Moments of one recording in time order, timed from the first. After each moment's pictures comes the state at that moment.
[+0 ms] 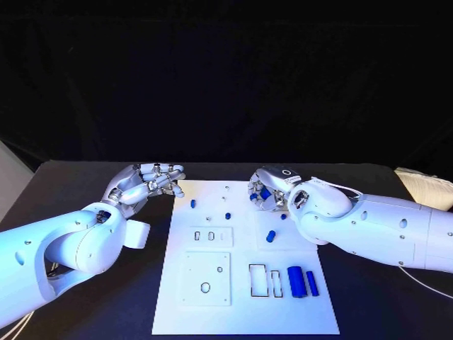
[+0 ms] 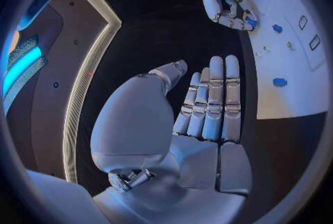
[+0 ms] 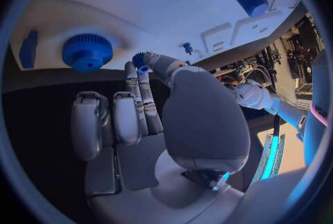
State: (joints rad) left arm 1.19 -0.94 -0.03 1.64 -0.06 -0.32 0.45; left_hand 1.37 -0.19 0.48 0.10 0.17 0.95 0.21 0.22 0.18 1.15 0.14 0.07 0.07 1.13 0.07 0.50 0.51 0.17 0.98 0.16 0.63 0.38; right arm 1.27 -0.71 -0.15 1.42 -1.62 -0.47 -0.25; right_hand 1.36 -0.24 0.61 0.06 0.17 1.12 0.11 0.23 0.38 1.29 0.08 0.08 0.12 1.47 -0.03 1.35 1.15 0.06 1.47 0.07 1.41 1.31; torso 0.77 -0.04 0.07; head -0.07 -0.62
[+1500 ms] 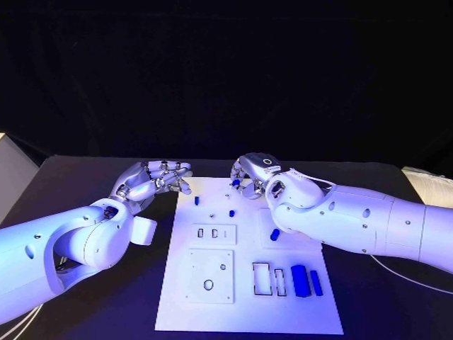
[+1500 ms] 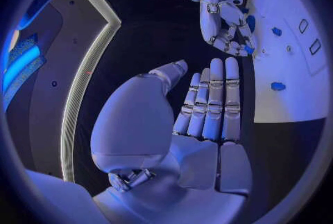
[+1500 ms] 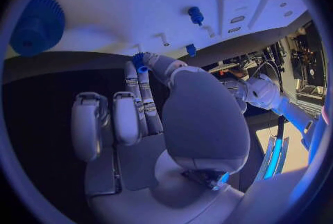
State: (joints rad) left arm 1.19 -0.93 -0.03 1.64 -0.06 -0.31 0.44; left_hand 1.37 -0.19 0.49 0.09 0.17 0.93 0.21 0.21 0.18 1.14 0.15 0.07 0.07 1.09 0.08 0.49 0.51 0.17 0.93 0.17 0.64 0.39; right arm 1.29 -0.53 -0.15 1.28 -1.62 -0.53 -0.30; right_hand 1.36 -0.23 0.61 0.05 0.16 1.11 0.12 0.23 0.40 1.29 0.08 0.07 0.12 1.47 -0.03 1.35 1.14 0.06 1.47 0.08 1.43 1.31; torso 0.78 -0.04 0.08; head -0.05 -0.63
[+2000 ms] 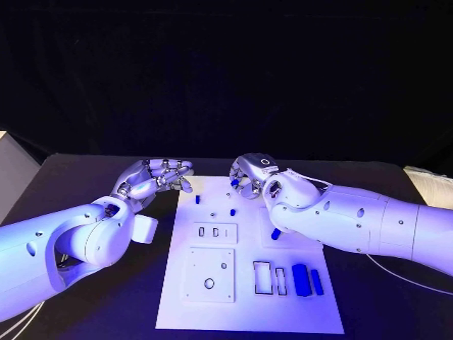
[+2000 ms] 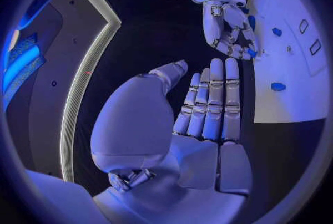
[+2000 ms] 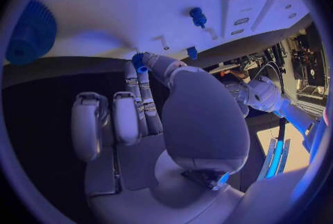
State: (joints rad) left arm 1.20 -0.93 -0.03 1.64 -0.06 -0.31 0.43; left_hand 1.37 -0.19 0.49 0.09 0.17 0.93 0.21 0.21 0.18 1.14 0.15 0.07 0.07 1.09 0.08 0.49 0.51 0.17 0.93 0.17 0.64 0.39; right arm 1.28 -0.50 -0.15 1.25 -1.62 -0.53 -0.30; right_hand 1.36 -0.23 0.61 0.05 0.16 1.11 0.12 0.23 0.40 1.29 0.08 0.06 0.12 1.47 -0.03 1.35 1.14 0.06 1.47 0.08 1.43 1.31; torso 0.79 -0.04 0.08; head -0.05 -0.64
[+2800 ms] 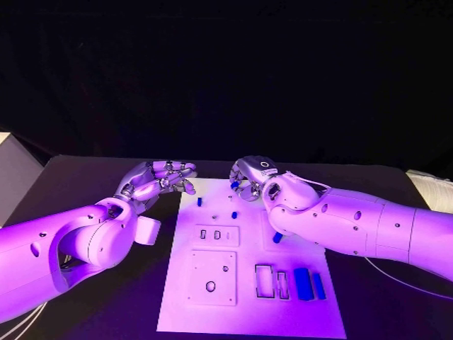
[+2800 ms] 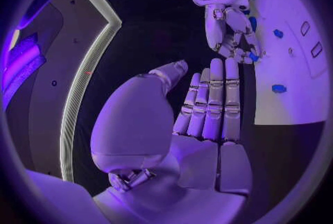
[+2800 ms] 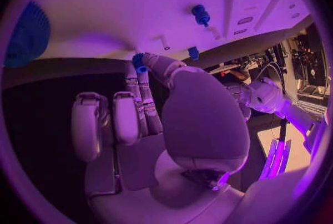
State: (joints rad) left arm 1.20 -0.93 -0.03 1.64 -0.06 -0.31 0.43; left_hand 1.37 -0.19 0.49 0.09 0.17 0.93 0.21 0.21 0.19 1.14 0.15 0.07 0.07 1.09 0.08 0.49 0.51 0.17 0.93 0.17 0.64 0.39; right arm 1.28 -0.48 -0.15 1.22 -1.61 -0.52 -0.30; right_hand 1.36 -0.23 0.61 0.05 0.16 1.10 0.12 0.23 0.40 1.29 0.08 0.06 0.12 1.47 -0.03 1.35 1.14 0.06 1.47 0.08 1.43 1.31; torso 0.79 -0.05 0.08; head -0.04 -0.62
